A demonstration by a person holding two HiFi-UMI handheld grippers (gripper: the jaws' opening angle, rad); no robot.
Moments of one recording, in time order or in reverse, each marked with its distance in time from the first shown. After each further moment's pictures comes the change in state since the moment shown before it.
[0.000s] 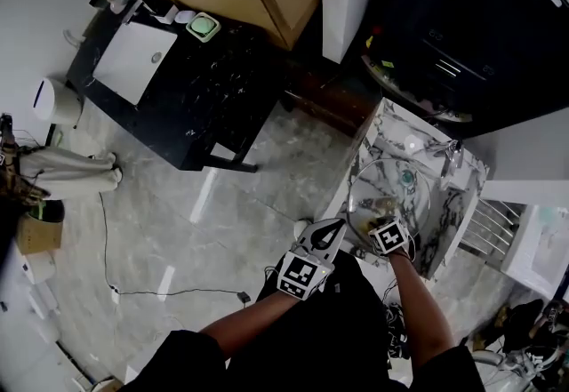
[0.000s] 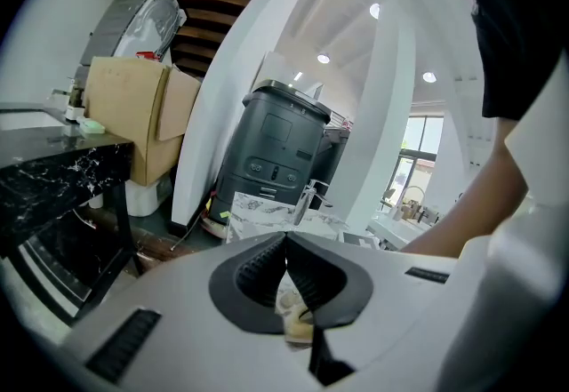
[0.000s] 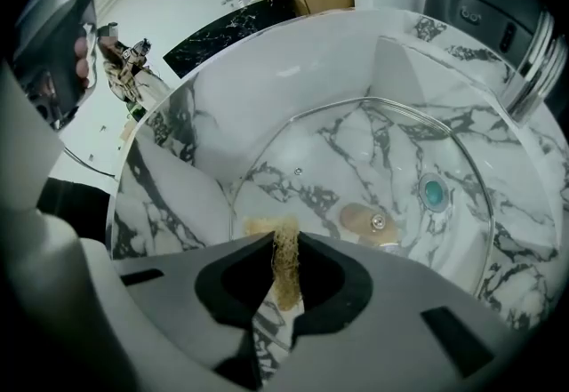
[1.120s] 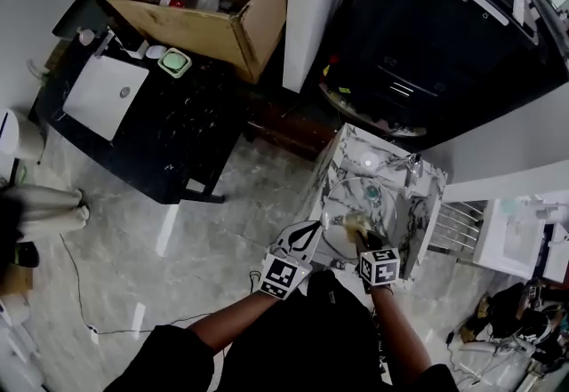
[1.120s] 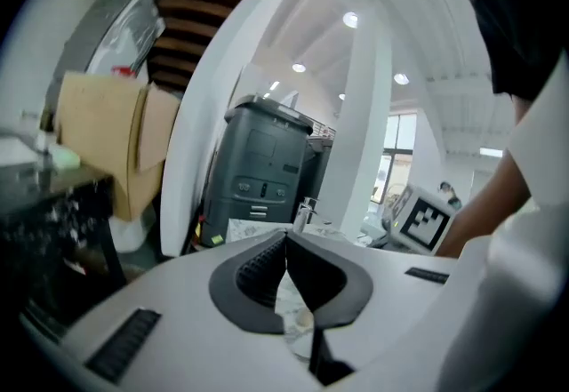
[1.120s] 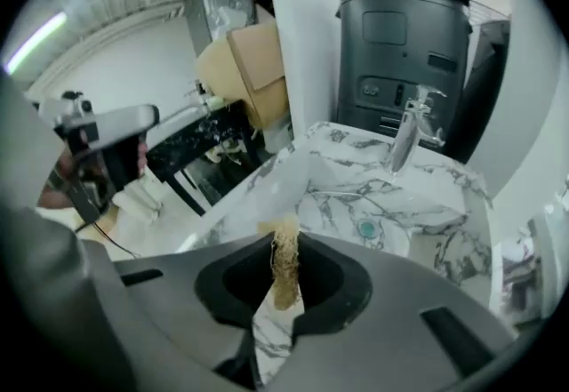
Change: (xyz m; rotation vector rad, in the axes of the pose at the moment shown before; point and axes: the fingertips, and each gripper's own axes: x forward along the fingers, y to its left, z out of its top) left arm -0.003 0.021 0.050 0.154 -0.063 -0.106; right arm -0.141 0.010 0.053 0.339 -0.432 -0.243
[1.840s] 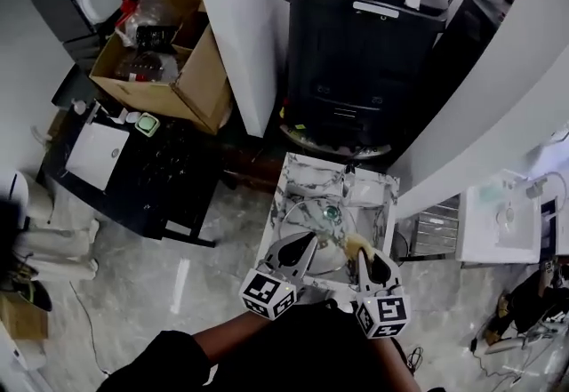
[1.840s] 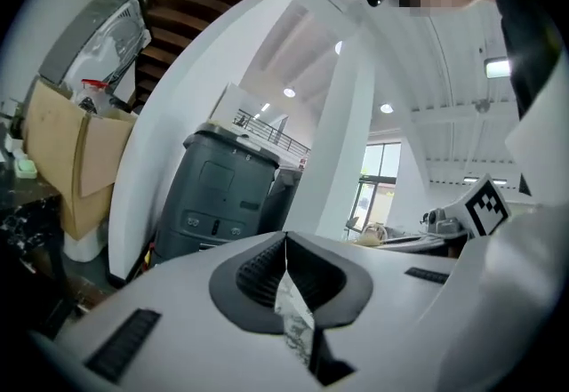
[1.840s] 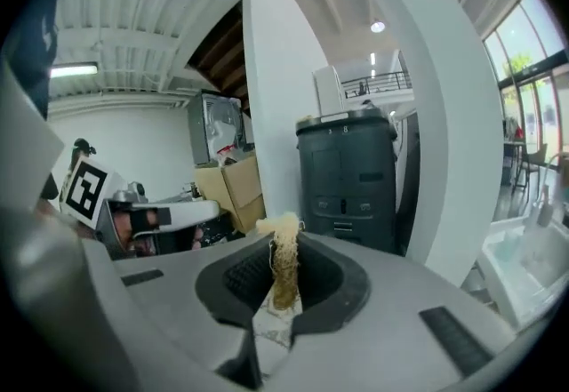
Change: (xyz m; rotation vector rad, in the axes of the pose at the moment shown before) left arm 0.040 -0.152 0.133 -0.078 -0.153 -0.116; right arm -0.263 -0.050 0.087 0.052 -0.606 -0.131
